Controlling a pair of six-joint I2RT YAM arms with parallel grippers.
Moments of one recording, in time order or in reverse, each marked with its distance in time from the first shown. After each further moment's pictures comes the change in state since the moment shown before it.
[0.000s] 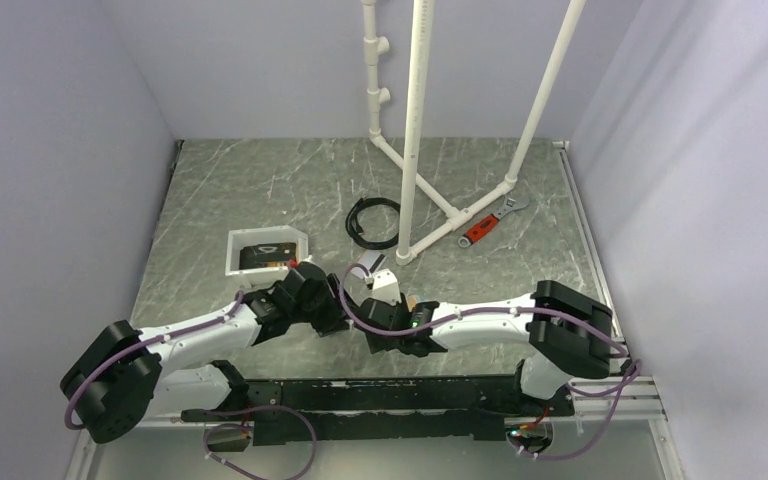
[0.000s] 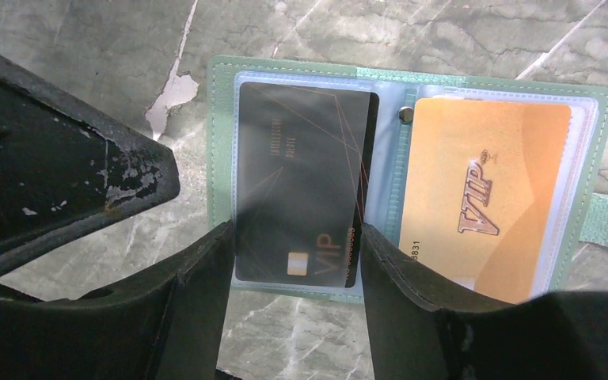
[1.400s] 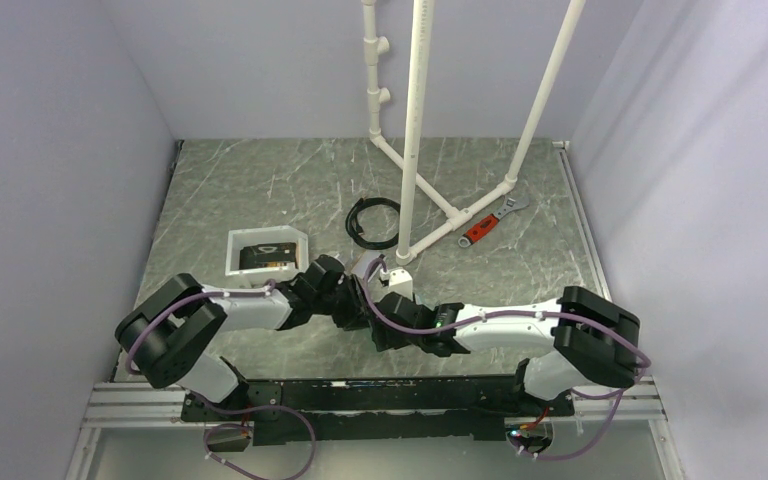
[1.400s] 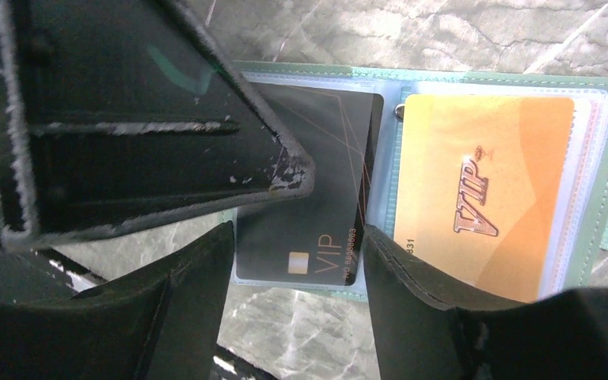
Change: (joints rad) left arm 0.007 0.331 0.056 0.307 0.206 0.023; right arm -0.064 -0.145 -0.173 0.199 -0.119 -0.014
